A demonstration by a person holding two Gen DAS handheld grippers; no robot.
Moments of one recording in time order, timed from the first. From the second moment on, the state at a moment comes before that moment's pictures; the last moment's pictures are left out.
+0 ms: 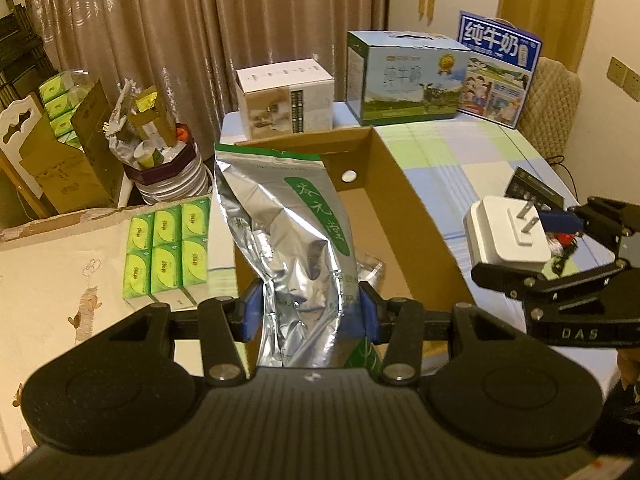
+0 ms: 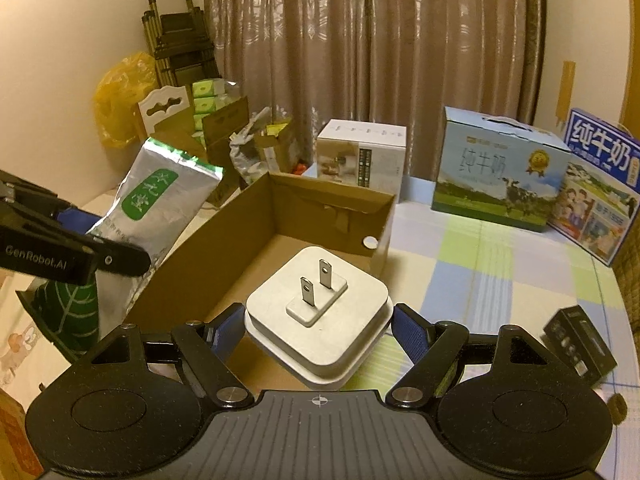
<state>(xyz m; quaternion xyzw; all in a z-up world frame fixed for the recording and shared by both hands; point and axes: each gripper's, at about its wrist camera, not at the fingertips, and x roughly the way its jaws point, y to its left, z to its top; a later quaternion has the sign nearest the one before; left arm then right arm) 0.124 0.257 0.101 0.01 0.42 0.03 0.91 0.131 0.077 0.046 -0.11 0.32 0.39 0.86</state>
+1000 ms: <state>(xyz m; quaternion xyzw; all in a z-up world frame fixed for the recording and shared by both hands) 0.168 0.288 0.063 0.00 0.43 0.05 0.90 0.159 0.105 0.012 -0.10 0.35 0.39 0.85</state>
